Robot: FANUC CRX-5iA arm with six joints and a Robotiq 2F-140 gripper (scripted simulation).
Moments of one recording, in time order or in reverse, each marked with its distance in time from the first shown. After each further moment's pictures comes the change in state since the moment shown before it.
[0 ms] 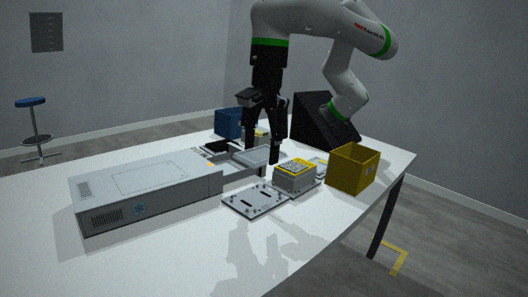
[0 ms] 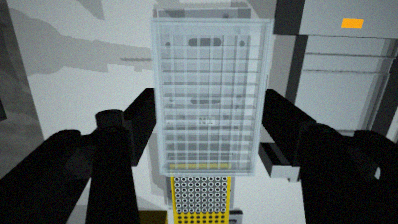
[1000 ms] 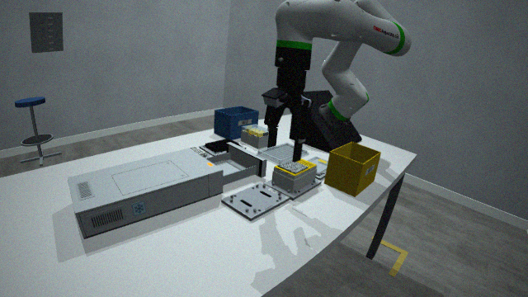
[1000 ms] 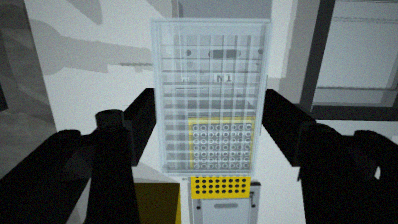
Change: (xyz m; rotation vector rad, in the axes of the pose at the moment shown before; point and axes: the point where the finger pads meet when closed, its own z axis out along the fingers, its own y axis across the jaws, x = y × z) arm -0.065 -0.025 0.000 0.000 -0.001 0.006
